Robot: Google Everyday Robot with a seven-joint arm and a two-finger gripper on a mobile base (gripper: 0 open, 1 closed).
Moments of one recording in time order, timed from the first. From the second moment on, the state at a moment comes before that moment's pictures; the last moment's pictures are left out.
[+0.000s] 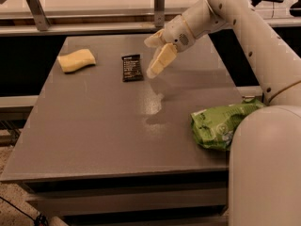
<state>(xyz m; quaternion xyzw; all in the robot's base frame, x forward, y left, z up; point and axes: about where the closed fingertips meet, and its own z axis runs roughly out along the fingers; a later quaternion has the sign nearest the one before) 0.664 0.002 0.889 -0.64 0.63 0.33 0.30</state>
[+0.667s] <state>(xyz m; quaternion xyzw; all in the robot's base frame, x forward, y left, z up) 0.667 0.031 0.879 -0.64 0.63 0.34 0.29</state>
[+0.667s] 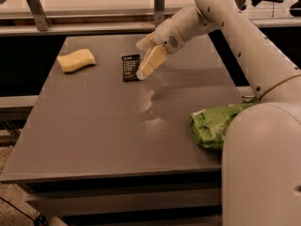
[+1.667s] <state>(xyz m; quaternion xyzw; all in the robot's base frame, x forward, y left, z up) 0.698 0.044 0.842 -0.70 0.57 0.30 0.30</state>
